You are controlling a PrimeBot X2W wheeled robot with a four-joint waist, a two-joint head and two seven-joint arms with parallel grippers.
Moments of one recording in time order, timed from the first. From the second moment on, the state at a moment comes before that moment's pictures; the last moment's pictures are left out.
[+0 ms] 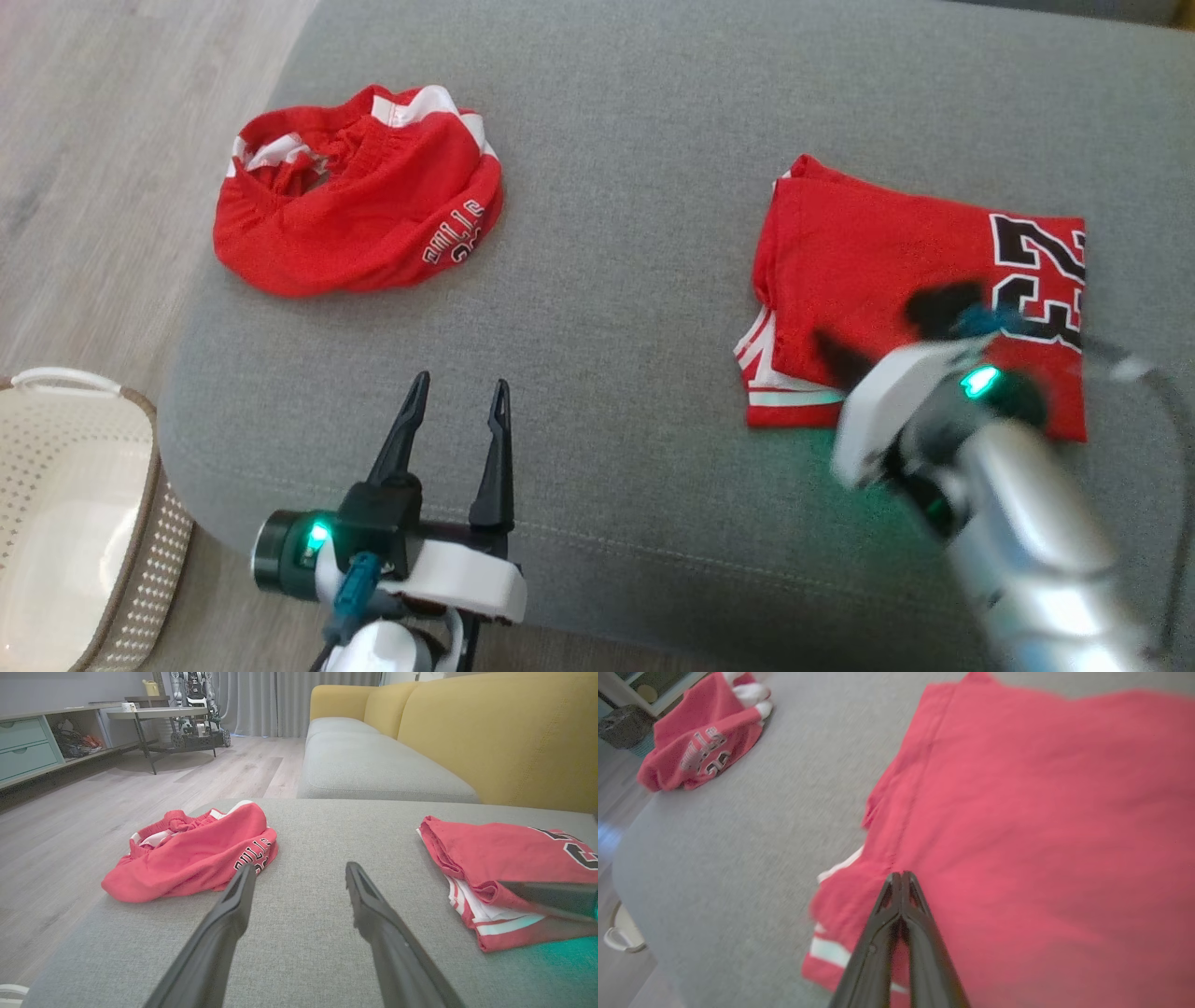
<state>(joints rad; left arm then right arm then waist) -0.03 0.06 -0.43 0.06 -0.12 0.22 -0.25 -0.48 -0.15 0.21 0.62 0.38 0.13 0.18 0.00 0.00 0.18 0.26</state>
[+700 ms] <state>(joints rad) 0.04 0.06 -0.37 0.06 -0.11 0.22 -0.25 -0.37 -0.14 0.32 0.59 0.31 0.13 -0.24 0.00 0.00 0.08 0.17</state>
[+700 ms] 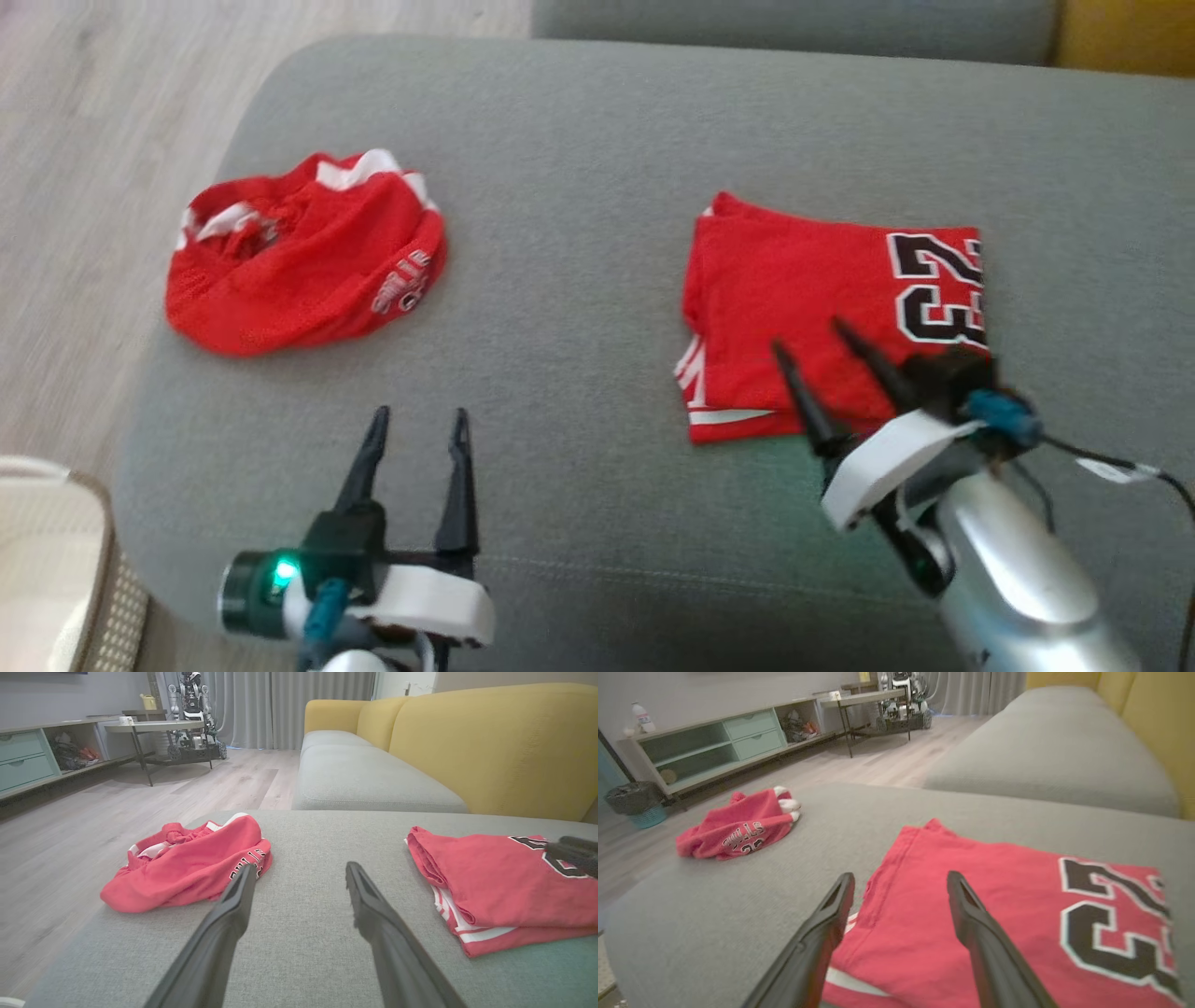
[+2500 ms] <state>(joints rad) 0.22 0.06 -0.25 0.00 -0.07 0.17 -0.25 0.01 -0.05 -0.02 0.19 0.16 0.13 -0.25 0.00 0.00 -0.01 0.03</state>
